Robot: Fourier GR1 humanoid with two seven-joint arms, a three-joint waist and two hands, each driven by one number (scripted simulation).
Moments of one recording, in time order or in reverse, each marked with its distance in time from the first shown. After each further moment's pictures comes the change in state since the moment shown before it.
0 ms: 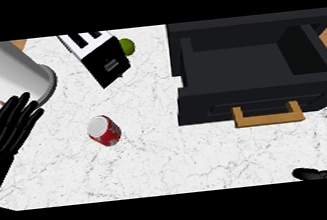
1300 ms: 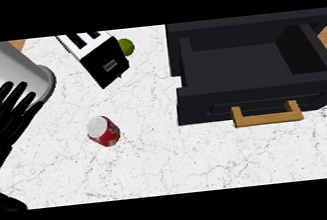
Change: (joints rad) left arm -0.108 -0.029 0.100 0.079 0.275 0.079 0.275; right arm 0.209 -0.006 -0.272 0.000 -0.227 0.290 -0.125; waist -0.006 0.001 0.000
